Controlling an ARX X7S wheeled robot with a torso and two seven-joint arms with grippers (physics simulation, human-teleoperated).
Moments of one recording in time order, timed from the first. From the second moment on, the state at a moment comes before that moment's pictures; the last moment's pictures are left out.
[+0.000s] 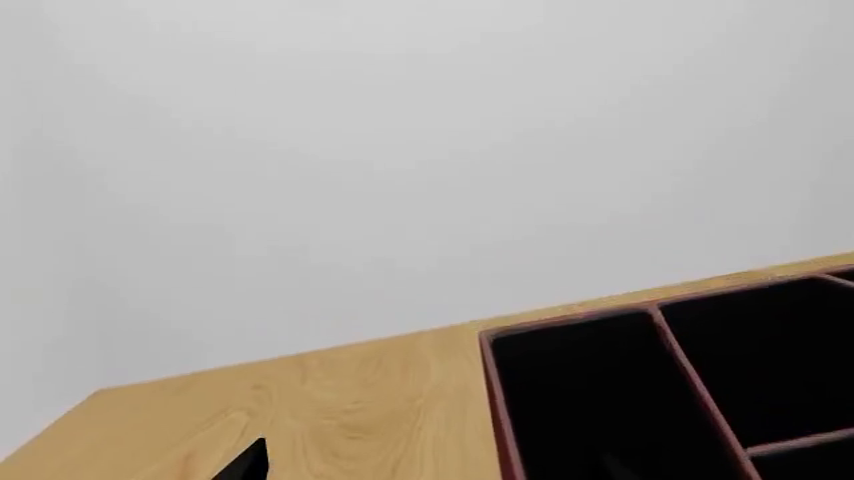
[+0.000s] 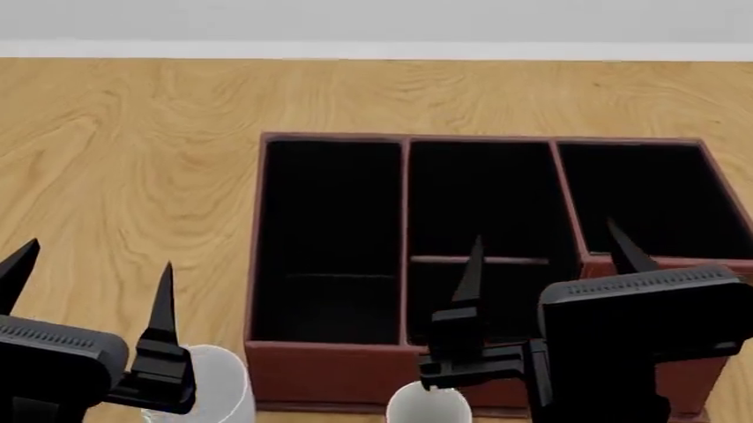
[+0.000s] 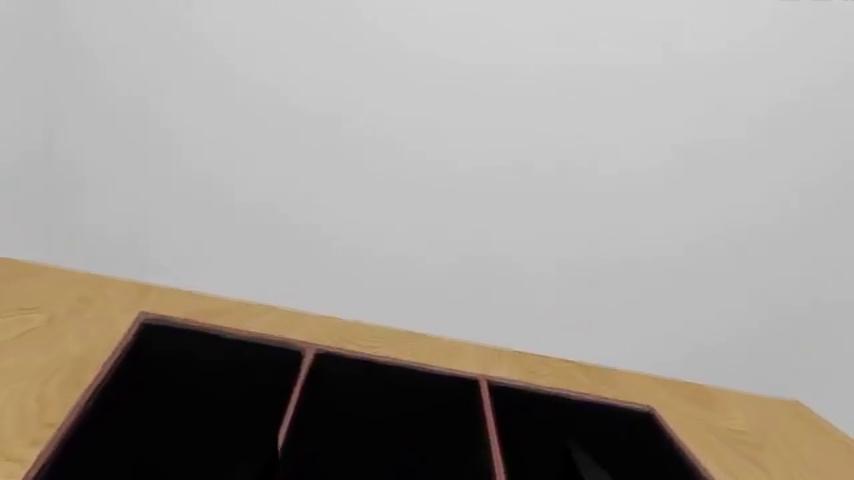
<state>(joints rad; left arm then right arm) -0.24 -0.16 0.18 0.71 -0.01 -0.76 -0.10 0.34 0.21 -0.03 -0.75 0.07 0.92 0.00</state>
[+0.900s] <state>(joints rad) -0.23 -0.18 0.18 0.73 -0.03 -0.76 -0.14 0.34 0.23 -0.03 -0.79 0.09 0.94 0.01</state>
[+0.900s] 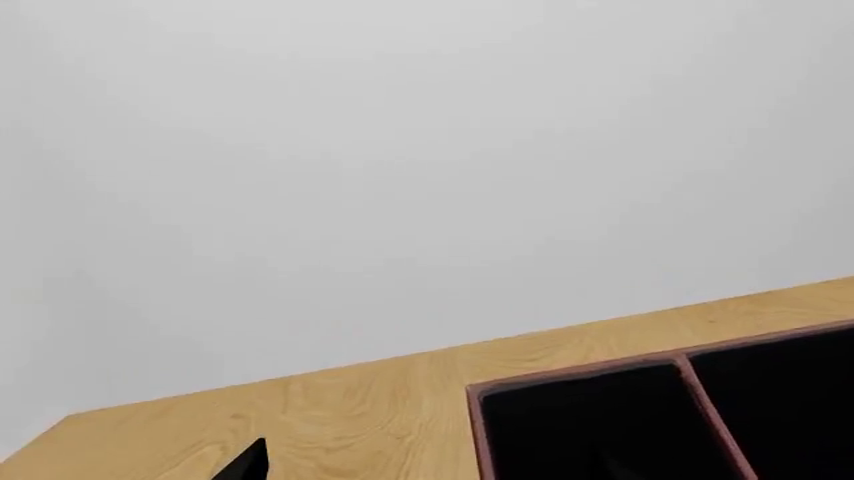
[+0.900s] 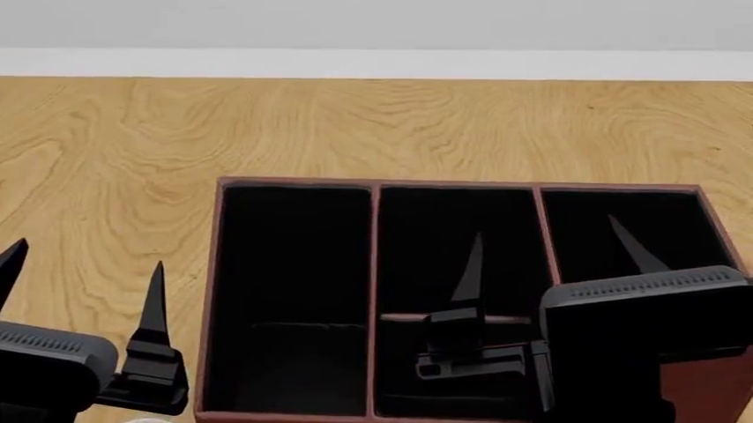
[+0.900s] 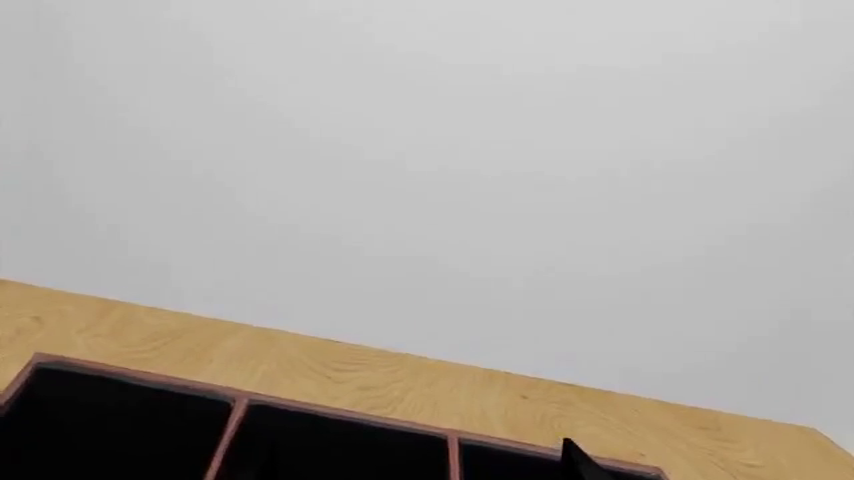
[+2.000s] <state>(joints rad) -0.46 -0.23 0.17 0.85 -0.06 -1.04 -0.16 0.59 0.34 -0.06 -0.94 0.31 1.37 -0.17</state>
